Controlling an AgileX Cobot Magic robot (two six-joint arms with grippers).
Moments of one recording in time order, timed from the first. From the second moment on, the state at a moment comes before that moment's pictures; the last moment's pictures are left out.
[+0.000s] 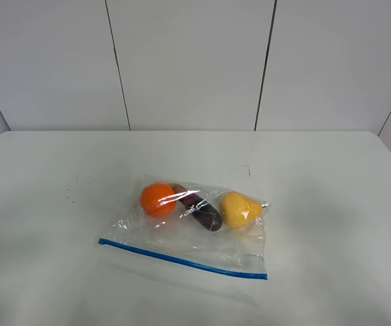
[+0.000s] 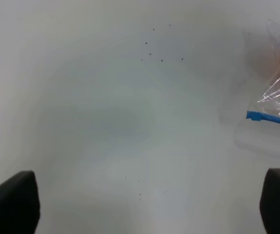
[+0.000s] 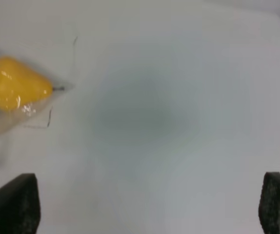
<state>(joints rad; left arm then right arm) 0.07 -0.01 -0.49 0.04 1.07 0.01 -0.06 0.17 -0.60 0.10 1.01 -0.20</state>
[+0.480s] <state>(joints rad) 0.07 -0.01 -0.49 0.04 1.07 0.01 -0.06 -0.01 -0.58 0.09 1.06 -0.16</state>
